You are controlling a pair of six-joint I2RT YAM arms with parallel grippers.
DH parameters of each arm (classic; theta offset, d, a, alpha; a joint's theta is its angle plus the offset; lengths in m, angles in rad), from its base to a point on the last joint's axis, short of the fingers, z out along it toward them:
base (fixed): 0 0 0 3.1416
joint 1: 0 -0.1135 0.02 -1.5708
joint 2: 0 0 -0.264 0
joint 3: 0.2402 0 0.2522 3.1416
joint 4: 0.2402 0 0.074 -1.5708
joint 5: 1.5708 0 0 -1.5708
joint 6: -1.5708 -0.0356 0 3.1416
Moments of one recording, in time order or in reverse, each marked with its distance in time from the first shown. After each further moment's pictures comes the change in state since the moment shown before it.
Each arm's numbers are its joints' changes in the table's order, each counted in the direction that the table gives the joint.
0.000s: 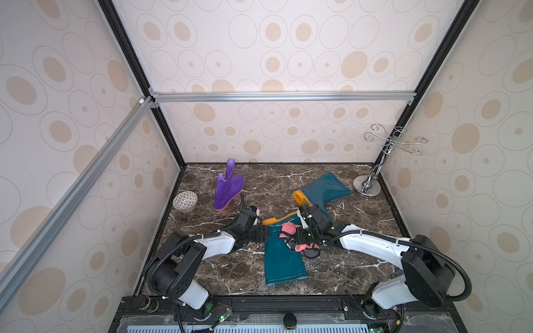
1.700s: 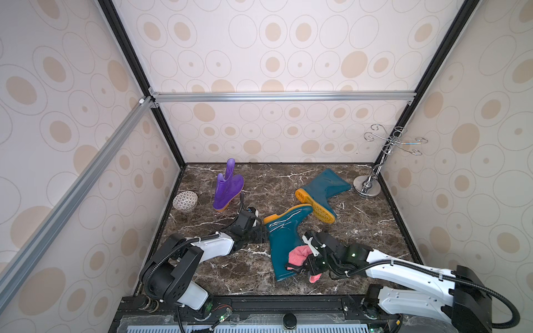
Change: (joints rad) left arm 0.044 0.065 -0.014 0.088 -0.023 0.013; right arm -0.265 0.539 -0.276 0.313 0.007 -0.060
